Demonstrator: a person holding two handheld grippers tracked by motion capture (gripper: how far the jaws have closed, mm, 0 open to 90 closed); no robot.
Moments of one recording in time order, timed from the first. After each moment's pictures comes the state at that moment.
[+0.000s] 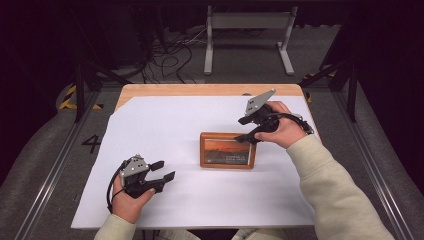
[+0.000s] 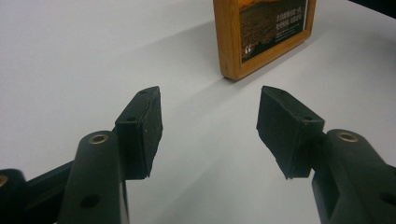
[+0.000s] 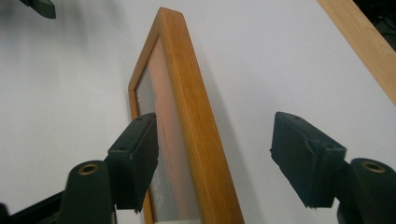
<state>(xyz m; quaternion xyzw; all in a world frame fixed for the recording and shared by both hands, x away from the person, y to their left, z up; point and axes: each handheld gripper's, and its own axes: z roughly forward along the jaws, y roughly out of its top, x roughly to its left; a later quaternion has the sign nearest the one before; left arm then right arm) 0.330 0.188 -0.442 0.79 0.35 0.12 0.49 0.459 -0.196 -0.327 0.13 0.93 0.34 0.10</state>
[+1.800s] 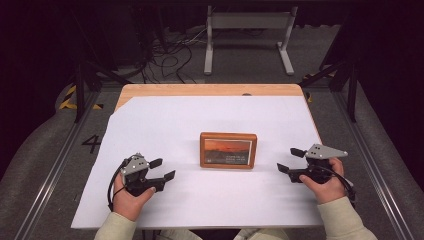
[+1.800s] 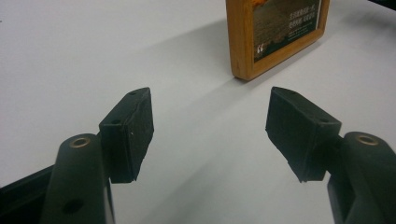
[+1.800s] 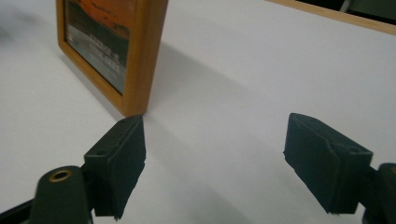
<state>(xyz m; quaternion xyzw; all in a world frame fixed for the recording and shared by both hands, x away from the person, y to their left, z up) 0.338 0.188 -0.445 0.79 0.35 0.13 0.49 0.353 -0.332 -0.431 0.35 0.79 0.45 0.21</state>
